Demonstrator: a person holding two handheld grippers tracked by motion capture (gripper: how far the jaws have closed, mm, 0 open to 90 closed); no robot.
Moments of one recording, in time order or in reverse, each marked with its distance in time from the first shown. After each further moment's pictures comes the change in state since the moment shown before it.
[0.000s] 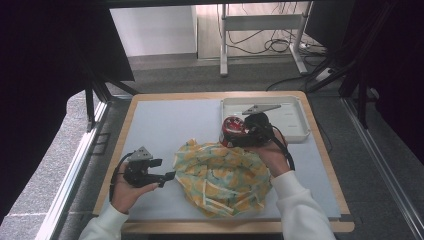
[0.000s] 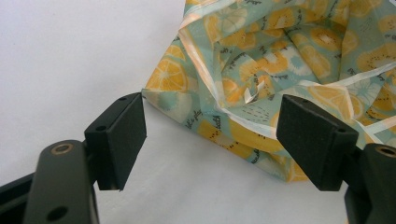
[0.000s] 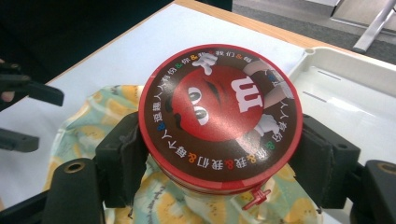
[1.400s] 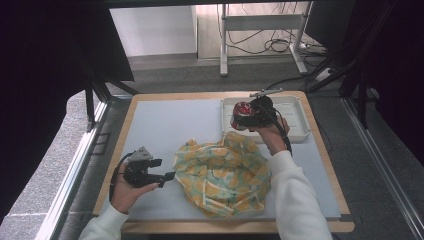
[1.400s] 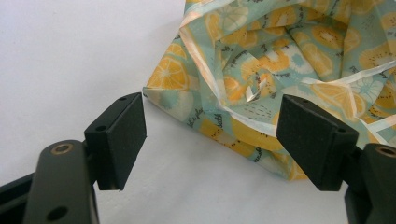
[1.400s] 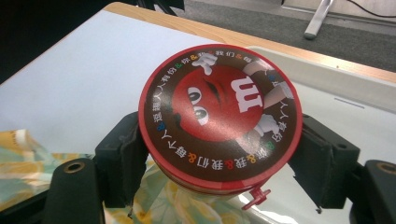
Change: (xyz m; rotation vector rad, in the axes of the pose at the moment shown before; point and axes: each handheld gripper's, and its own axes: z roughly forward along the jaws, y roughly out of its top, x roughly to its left) left arm 0.001 -0.001 0.000 0.004 -0.001 -0.001; right arm -0.063 0.015 0.037 0.016 -0.148 0.102
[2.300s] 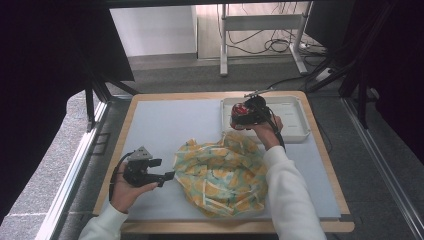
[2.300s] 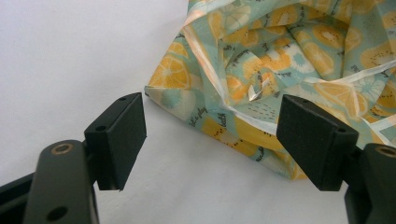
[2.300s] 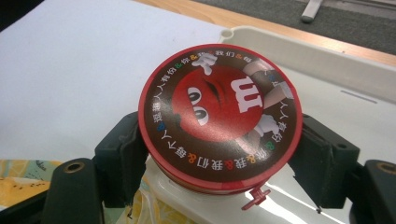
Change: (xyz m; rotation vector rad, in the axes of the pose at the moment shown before) left arm 0.003 0.000 0.000 0.001 -0.007 0.000; right arm -0.016 -0.003 0.048 0.075 -0.029 -0.009
